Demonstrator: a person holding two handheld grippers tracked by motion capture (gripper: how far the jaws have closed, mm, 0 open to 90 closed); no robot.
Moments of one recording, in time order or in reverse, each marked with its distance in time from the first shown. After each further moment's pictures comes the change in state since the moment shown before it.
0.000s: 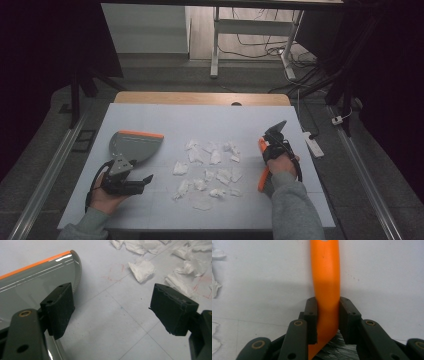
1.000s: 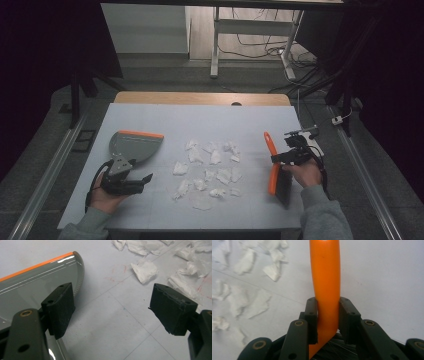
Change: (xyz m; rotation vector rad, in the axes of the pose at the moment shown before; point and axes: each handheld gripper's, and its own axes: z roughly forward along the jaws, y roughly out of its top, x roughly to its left) left arm 0.002 0.000 0.002 -0.010 0.013 -0.006; right arm -0.050 -0.042 -0.042 -0.275 0.350 -0.115
